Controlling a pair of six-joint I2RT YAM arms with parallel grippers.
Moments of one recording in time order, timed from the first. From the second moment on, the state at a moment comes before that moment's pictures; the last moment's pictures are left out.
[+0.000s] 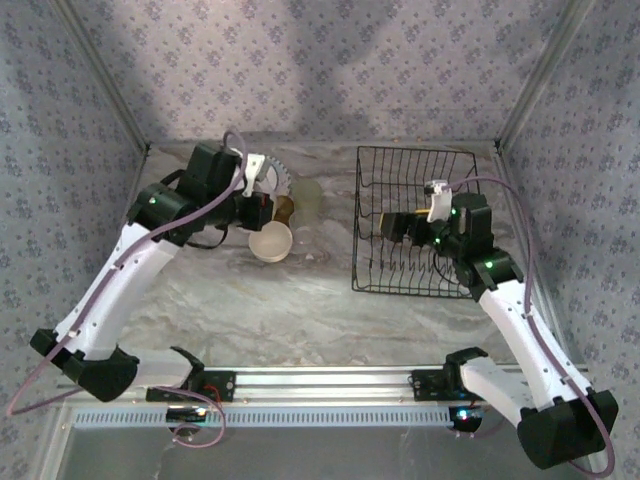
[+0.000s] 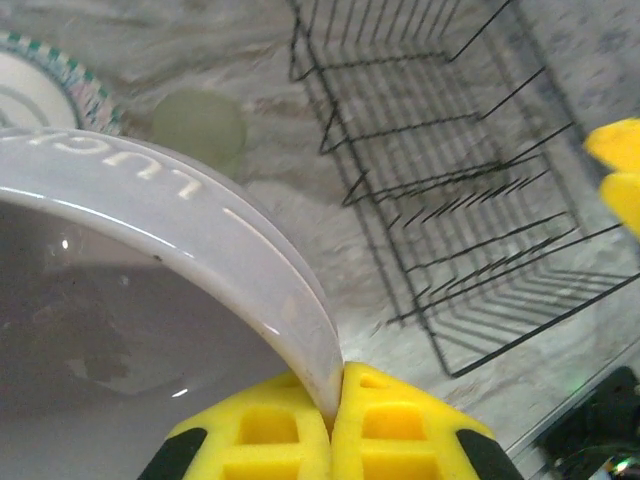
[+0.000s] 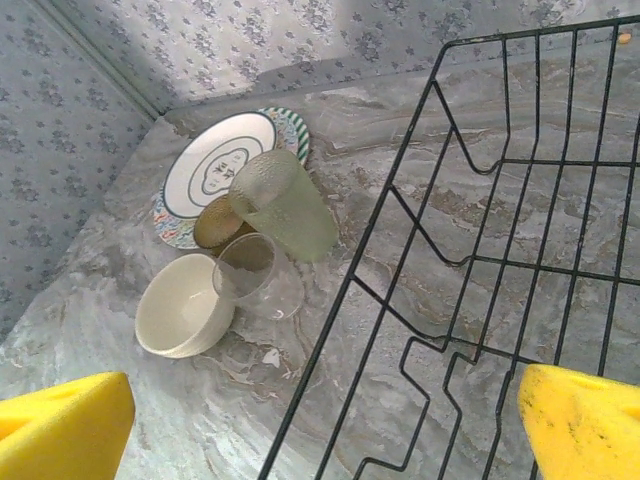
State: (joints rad) left arm -0.60 1.31 1.63 -1.13 0.12 -0.30; right arm 0.27 0.94 0.87 -0.38 -0.31 0.31
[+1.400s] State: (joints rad) left arm -0.66 1.58 1.34 -1.02 -0.07 0.45; right arm 0.30 0.79 0.71 -0.40 -0.25 0.31
